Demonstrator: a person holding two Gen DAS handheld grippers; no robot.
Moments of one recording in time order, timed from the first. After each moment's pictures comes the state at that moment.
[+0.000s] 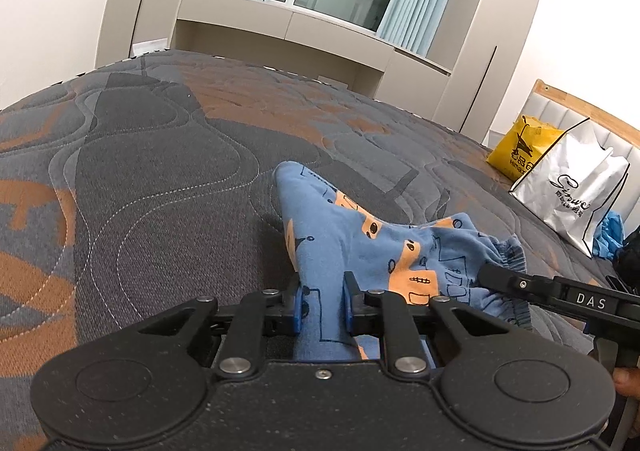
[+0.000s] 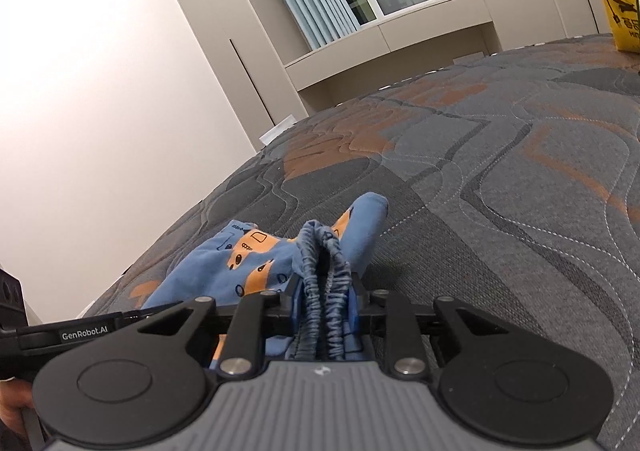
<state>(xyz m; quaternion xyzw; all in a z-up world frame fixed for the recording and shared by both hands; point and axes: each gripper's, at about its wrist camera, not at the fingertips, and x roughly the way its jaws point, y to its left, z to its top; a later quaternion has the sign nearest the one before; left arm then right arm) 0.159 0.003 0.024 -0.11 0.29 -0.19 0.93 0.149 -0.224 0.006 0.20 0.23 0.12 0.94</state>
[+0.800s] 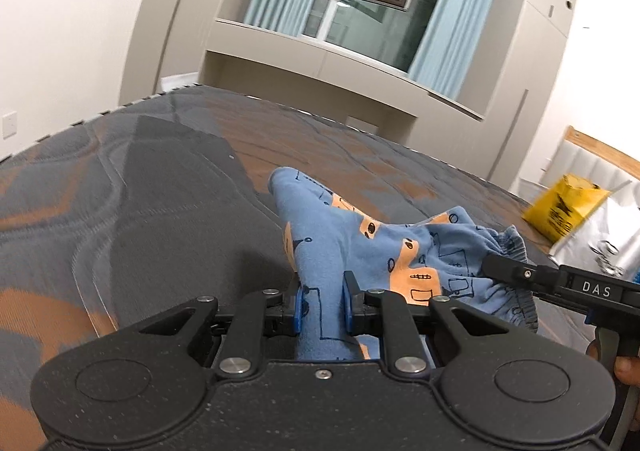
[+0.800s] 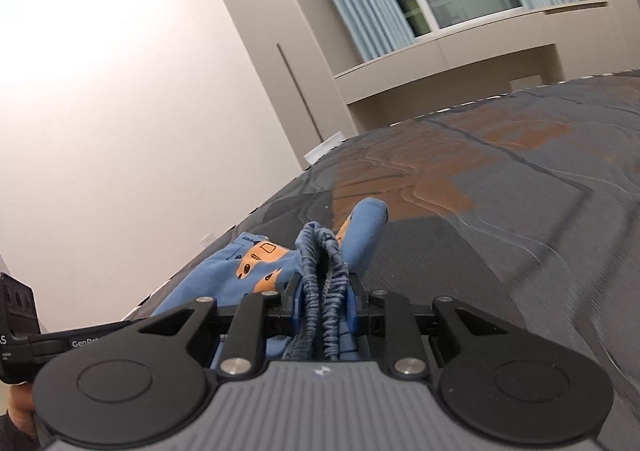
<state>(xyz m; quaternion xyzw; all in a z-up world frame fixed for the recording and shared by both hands) 0.272 0.068 0.055 -0.13 0.24 -0.14 0.95 0.284 -0.183 0.049 0.17 0.21 0.19 0.94</state>
